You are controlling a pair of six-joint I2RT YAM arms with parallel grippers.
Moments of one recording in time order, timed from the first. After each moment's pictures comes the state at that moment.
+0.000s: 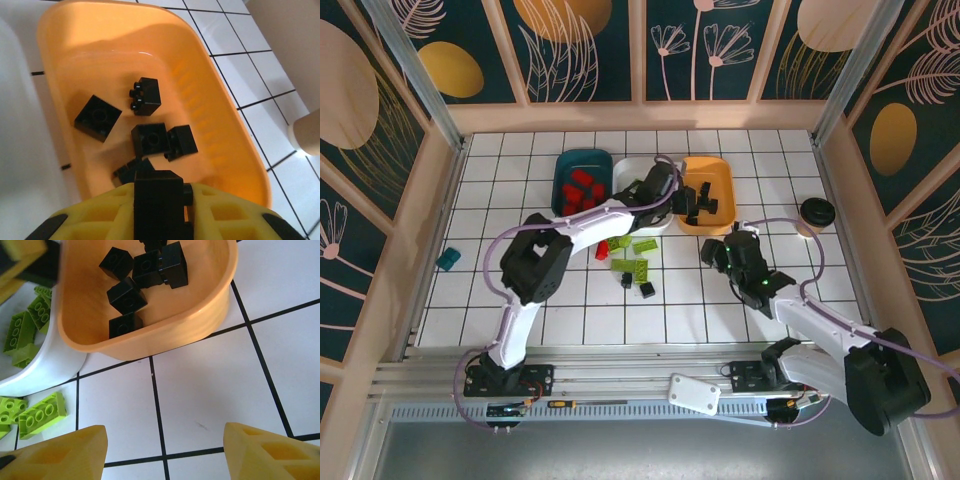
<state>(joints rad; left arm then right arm) -0.77 2.19 1.68 -0.08 0.02 -0.57 0.52 1.04 0.44 -0.07 0.21 0.69</state>
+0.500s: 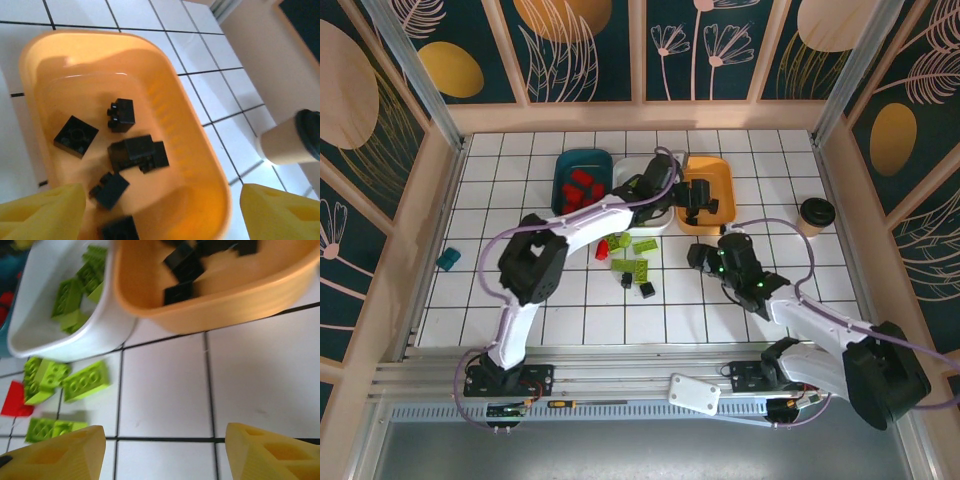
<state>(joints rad) -0.77 2.08 1.63 -0.06 0.06 -0.61 0.59 1.10 0.43 0.02 0.07 0.68</state>
